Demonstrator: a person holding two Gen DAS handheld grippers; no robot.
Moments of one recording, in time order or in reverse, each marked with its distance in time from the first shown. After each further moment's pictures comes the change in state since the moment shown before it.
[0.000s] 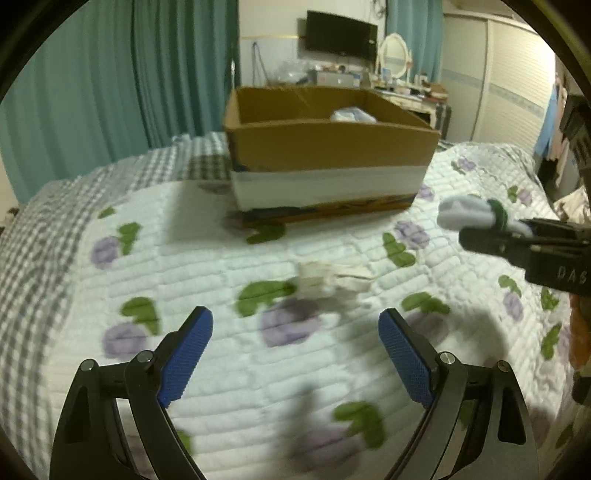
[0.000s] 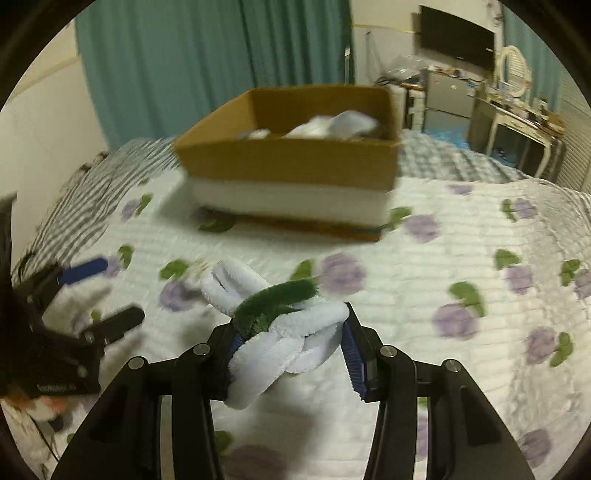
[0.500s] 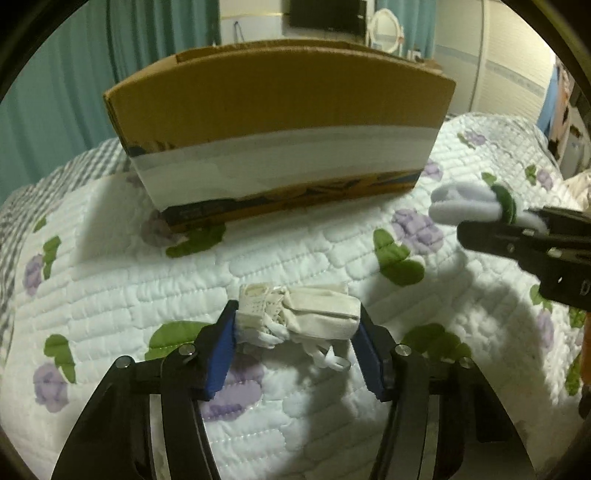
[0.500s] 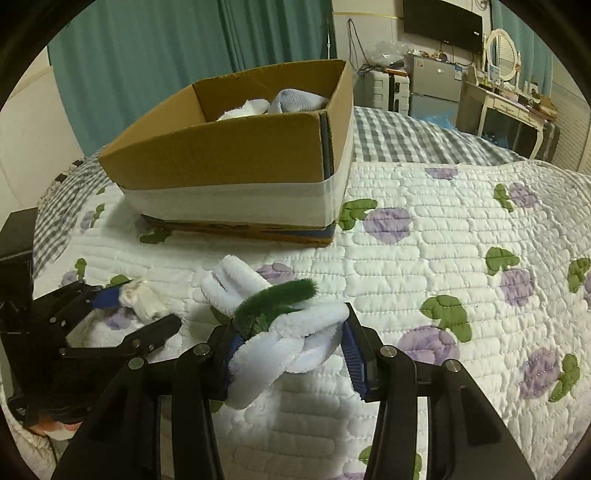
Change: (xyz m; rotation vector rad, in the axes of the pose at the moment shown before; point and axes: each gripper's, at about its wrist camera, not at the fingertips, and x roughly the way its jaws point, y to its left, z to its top) left arm 0.064 -0.027 0.014 0.047 0.065 -0.016; right arm 0.046 -0.046 0.010 0.035 0.040 -0.019
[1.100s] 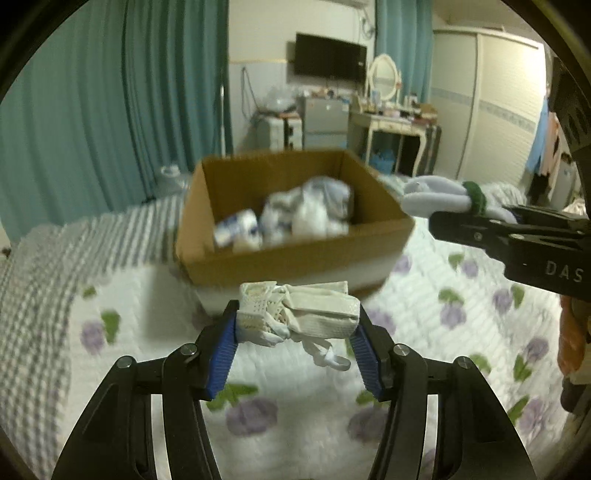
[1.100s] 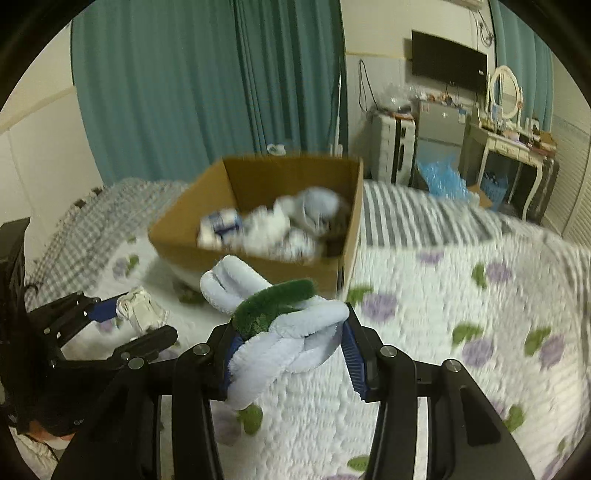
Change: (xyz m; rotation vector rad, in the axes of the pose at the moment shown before) left arm -0.093 0.008 0.066 -0.016 -0.183 -0.002; right arm -0.080 0.023 0.064 -0.064 -0.155 0.003
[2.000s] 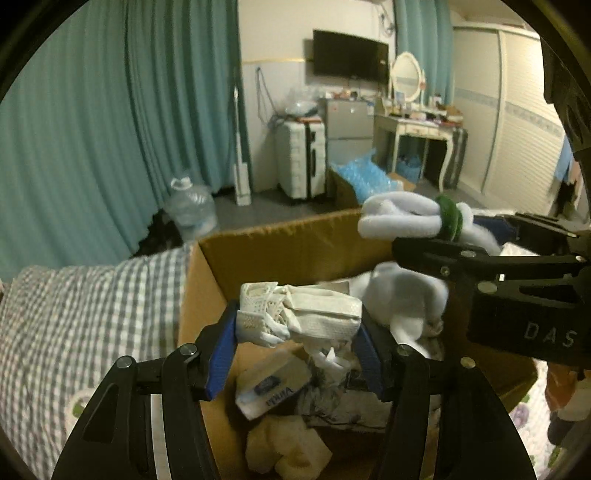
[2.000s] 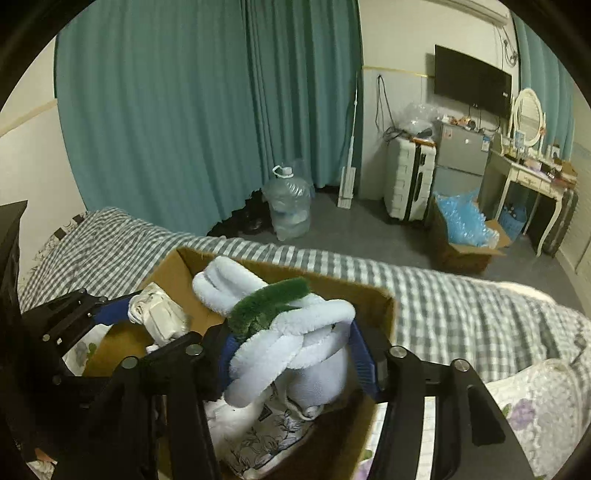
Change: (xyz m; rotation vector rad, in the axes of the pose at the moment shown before) left arm 0.133 0.042 0.094 0.004 0.027 0.085; right arm 0.131 -0.015 0.124 -0.043 -0.027 0.038
